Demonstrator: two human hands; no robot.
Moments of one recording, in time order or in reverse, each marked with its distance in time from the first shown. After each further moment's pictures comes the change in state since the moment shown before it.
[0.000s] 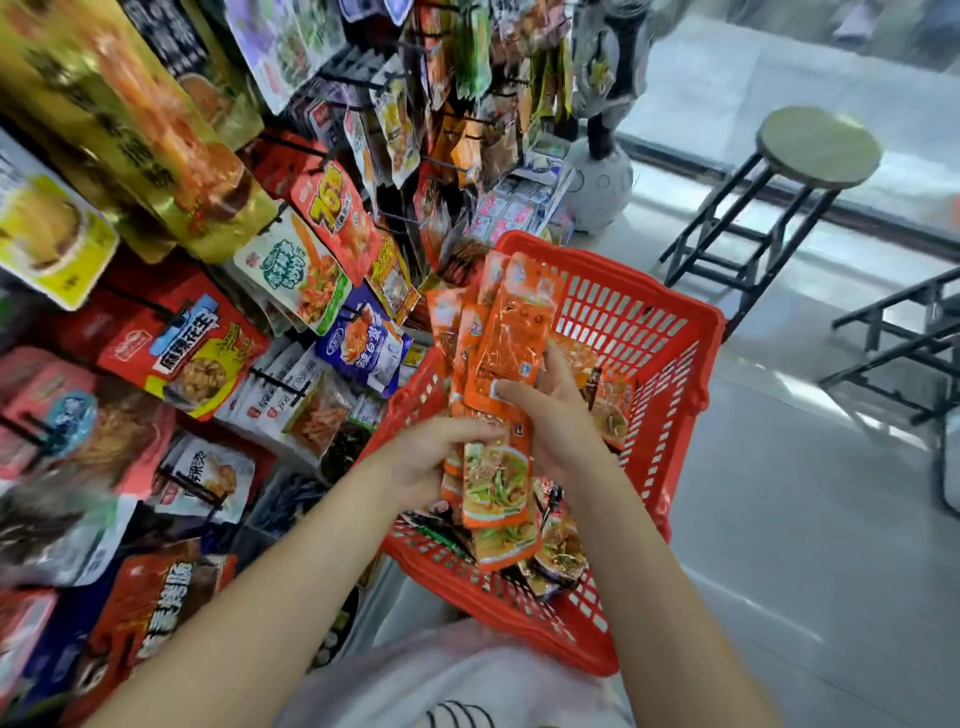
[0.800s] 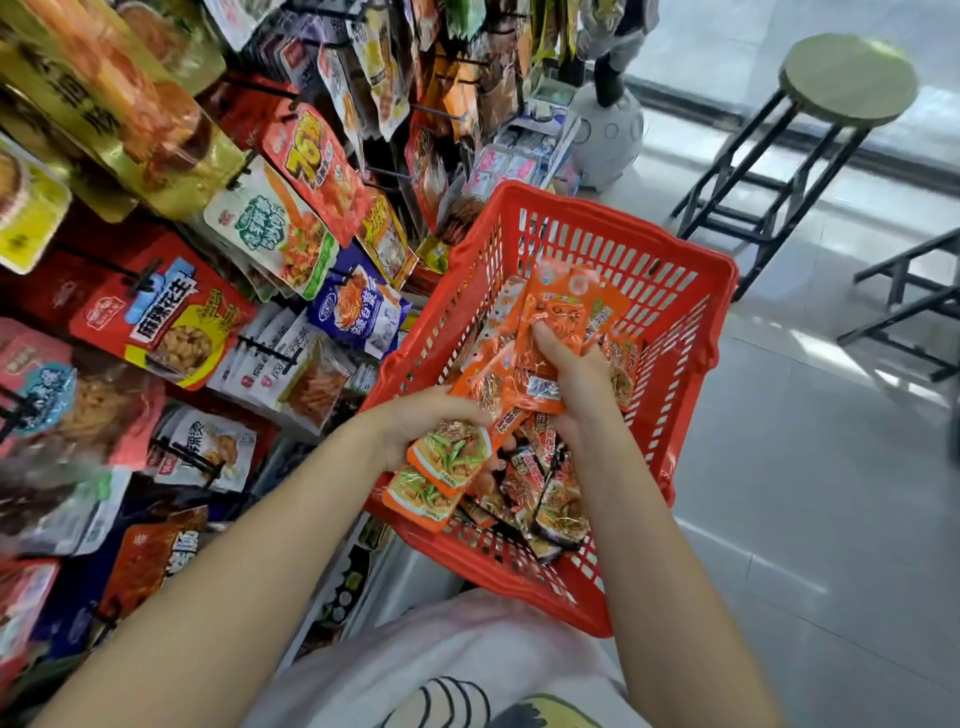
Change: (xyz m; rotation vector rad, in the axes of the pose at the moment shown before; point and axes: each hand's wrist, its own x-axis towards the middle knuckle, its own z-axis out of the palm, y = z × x) left_hand 0.015 -0.004 -0.023 0.301 0.064 -0.191; right_hand 0.013 0.017 -0.028 0.183 0.351 0.171
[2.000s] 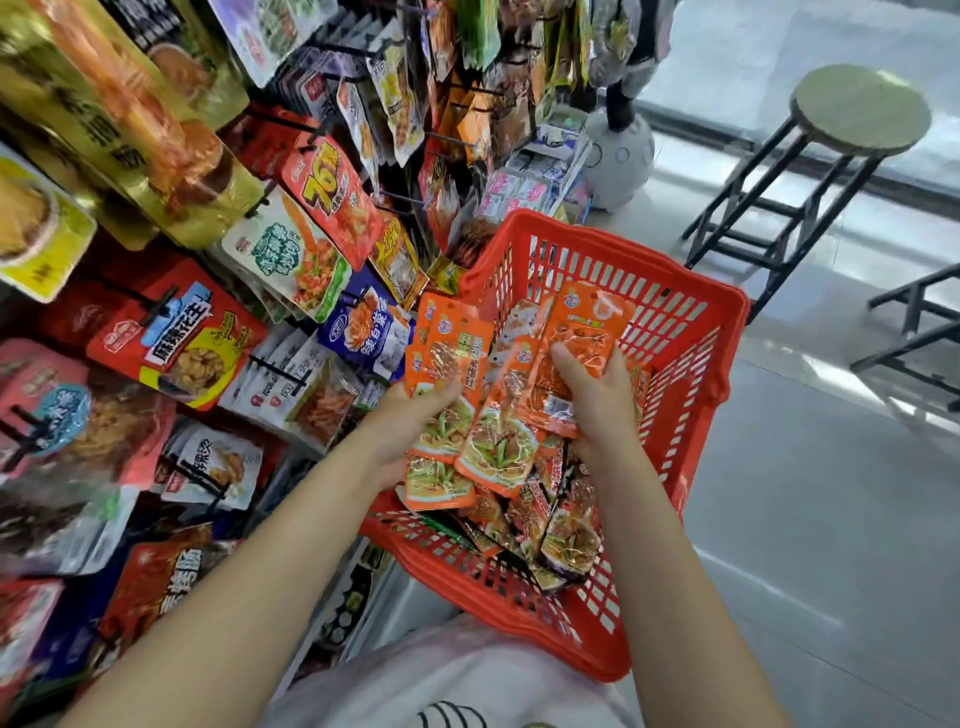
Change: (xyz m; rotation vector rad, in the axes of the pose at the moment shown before) left_hand 0.000 0.004 -0.008 -0.316 0.339 0.233; right_hand -0.006 -0.017 0.002 -0.162 0.054 -0.177
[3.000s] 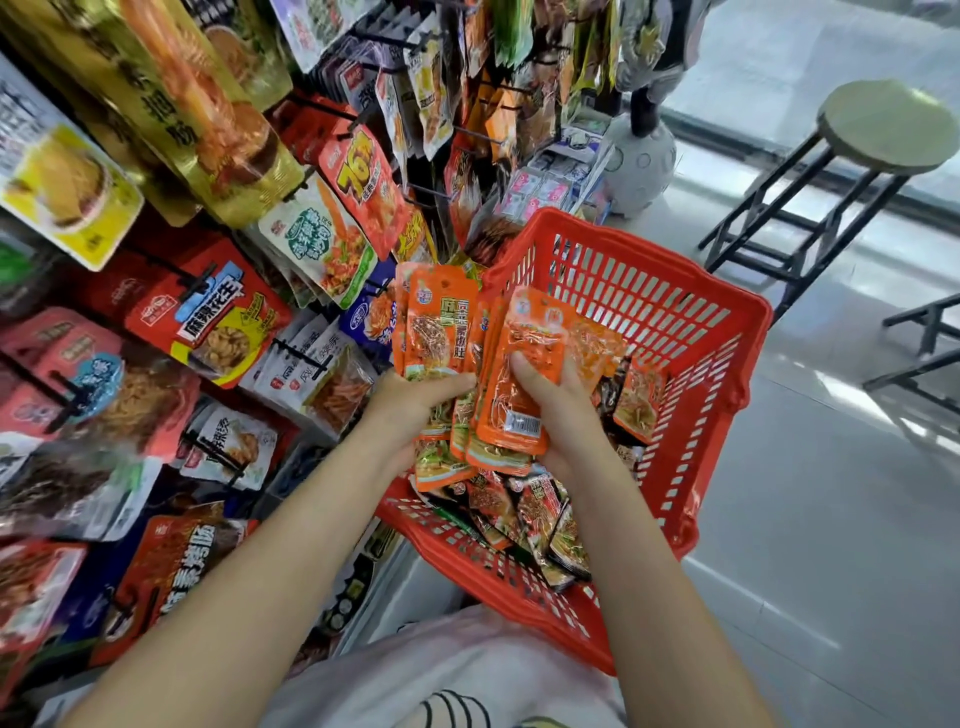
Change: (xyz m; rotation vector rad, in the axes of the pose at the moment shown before) left_hand 0.007 -0.012 -0.019 -0.126 0.163 0.133; right_hand -0.026 0.011 0.037 0.085 -0.307 0.180
